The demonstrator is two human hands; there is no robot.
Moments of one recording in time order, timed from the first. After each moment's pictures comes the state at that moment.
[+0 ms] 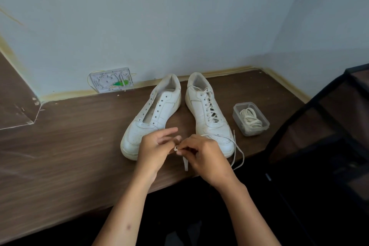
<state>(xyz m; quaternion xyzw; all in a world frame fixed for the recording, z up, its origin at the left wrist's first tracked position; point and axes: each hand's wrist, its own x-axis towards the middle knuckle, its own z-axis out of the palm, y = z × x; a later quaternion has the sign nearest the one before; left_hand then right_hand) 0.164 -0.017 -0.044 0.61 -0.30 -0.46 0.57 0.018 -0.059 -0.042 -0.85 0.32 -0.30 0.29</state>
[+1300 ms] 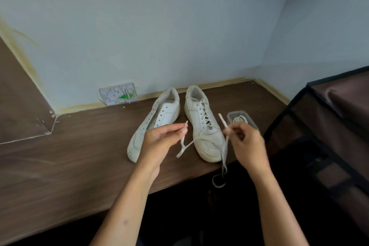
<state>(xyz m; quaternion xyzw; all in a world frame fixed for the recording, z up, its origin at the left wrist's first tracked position) 0.147 0.006 0.030 0.54 -0.34 -0.46 0.62 -0.051 -0.064 0.029 -0.66 0.54 -0.41 0.31</state>
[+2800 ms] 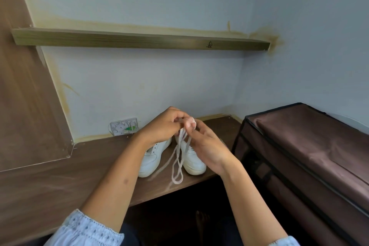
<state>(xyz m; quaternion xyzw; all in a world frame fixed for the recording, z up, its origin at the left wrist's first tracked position) 0.110 0.078 0.214 0.55 -0.67 -0.30 0.40 -0.033 0.039 0.161 -0.59 0.24 -0.38 0.67</state>
